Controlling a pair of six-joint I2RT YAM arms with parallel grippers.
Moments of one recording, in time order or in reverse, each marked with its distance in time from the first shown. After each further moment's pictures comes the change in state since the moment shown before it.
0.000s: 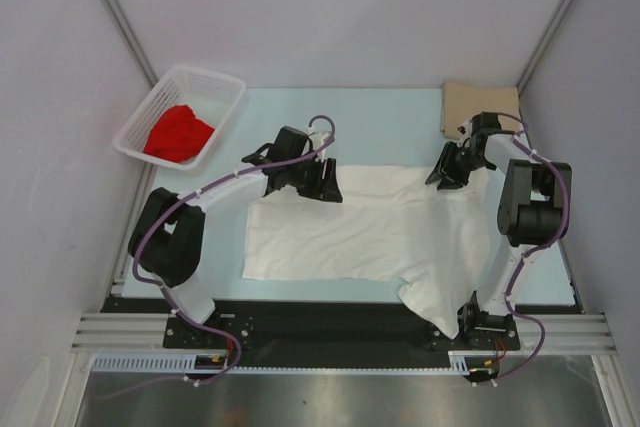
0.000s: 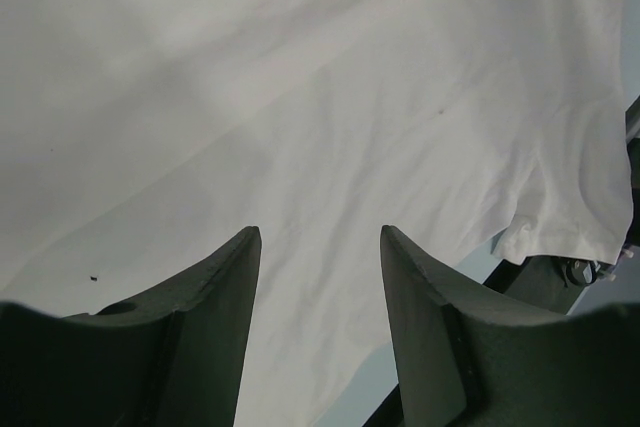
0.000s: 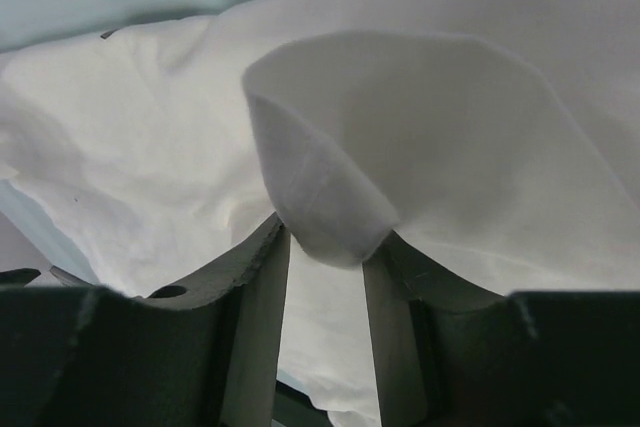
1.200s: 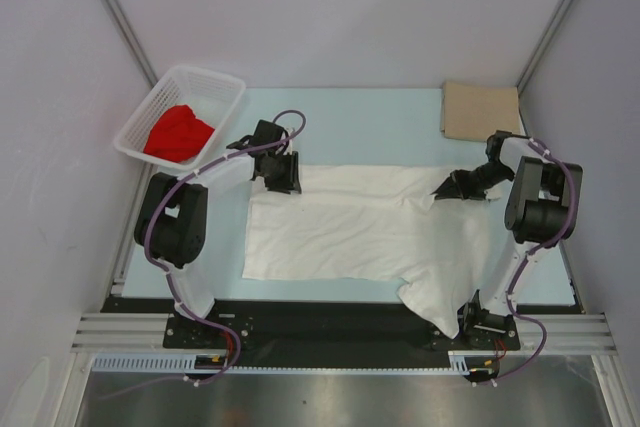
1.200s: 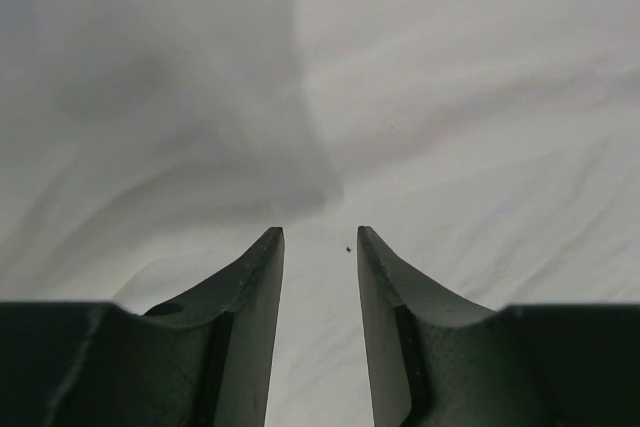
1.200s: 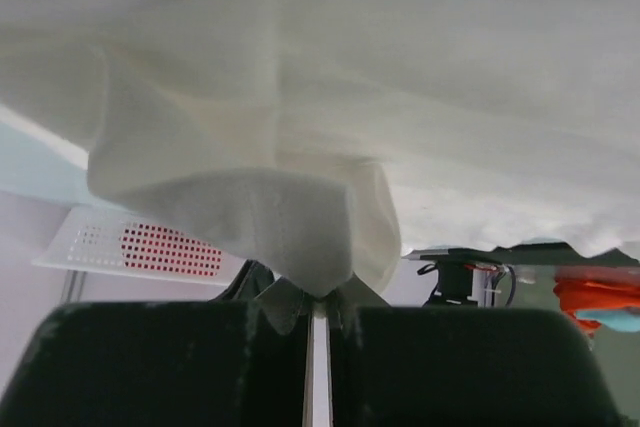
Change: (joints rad) left arm 0.184 0.116 0.060 -0.161 -0.257 0.006; right arm -0.105 0.041 -0.006 -0.343 -0.134 0.813
